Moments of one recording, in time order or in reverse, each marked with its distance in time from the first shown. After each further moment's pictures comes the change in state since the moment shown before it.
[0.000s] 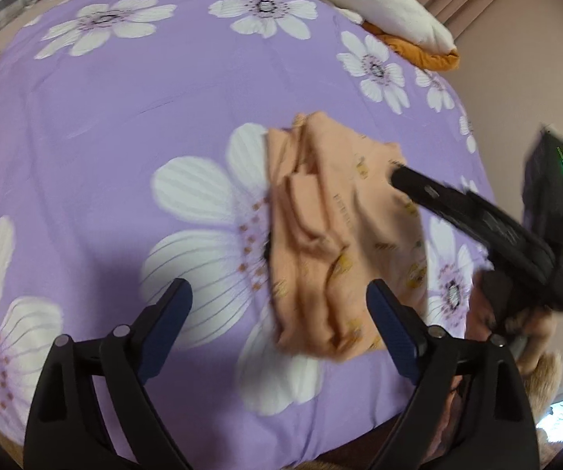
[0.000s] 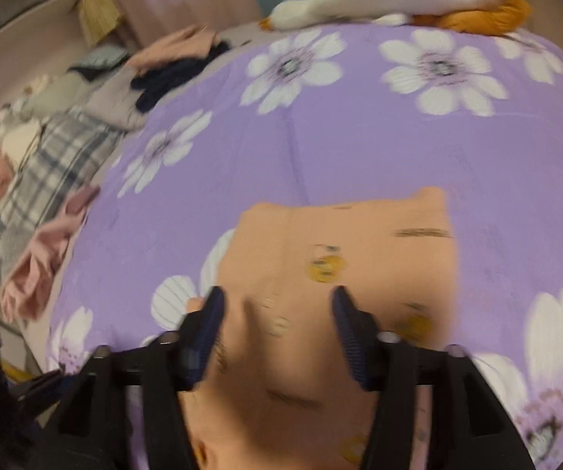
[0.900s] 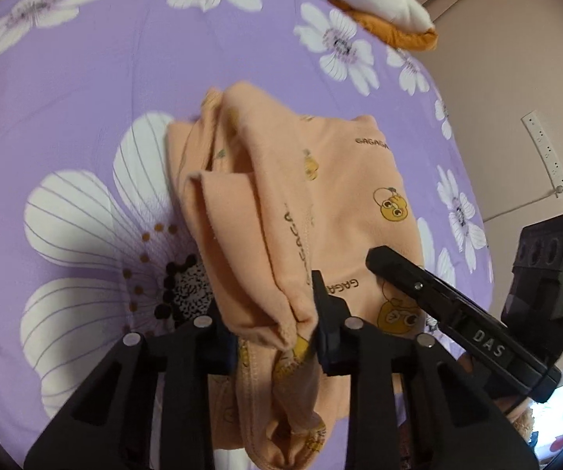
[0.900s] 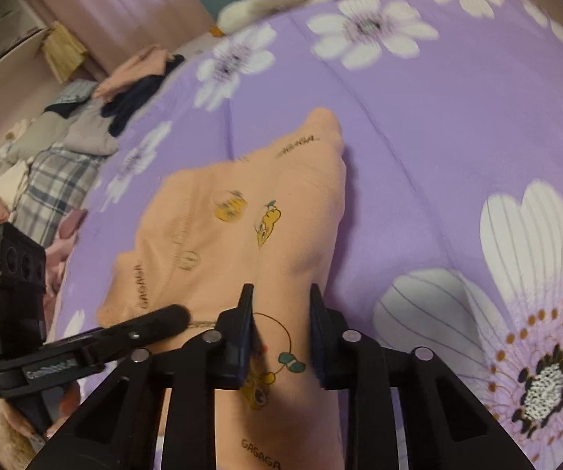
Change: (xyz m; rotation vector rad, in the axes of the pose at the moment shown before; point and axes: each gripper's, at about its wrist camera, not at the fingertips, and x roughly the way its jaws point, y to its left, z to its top) left arm 0.061 -0.044 0.023 0.038 0.042 -0.114; right arm -0.010 -0.035 -0.030 0.099 0.002 0.043
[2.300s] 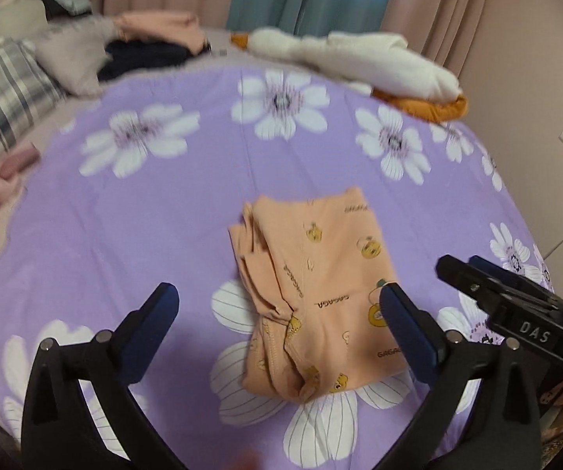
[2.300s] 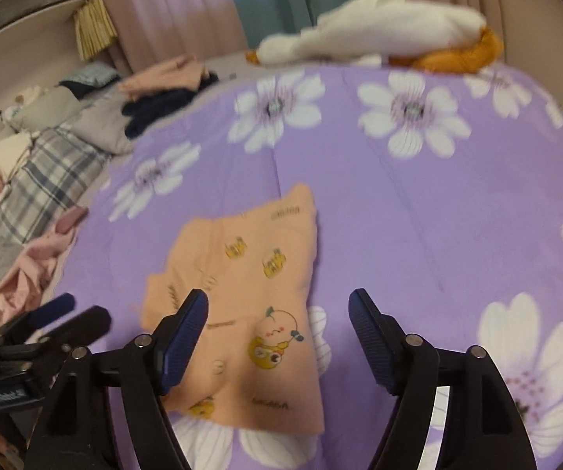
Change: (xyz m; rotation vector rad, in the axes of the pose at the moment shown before) left arm -0.127 0.010 0.003 0.108 -0.333 0.342; right arm -0.034 0.083 0.031 -0.174 -0.112 -0.143
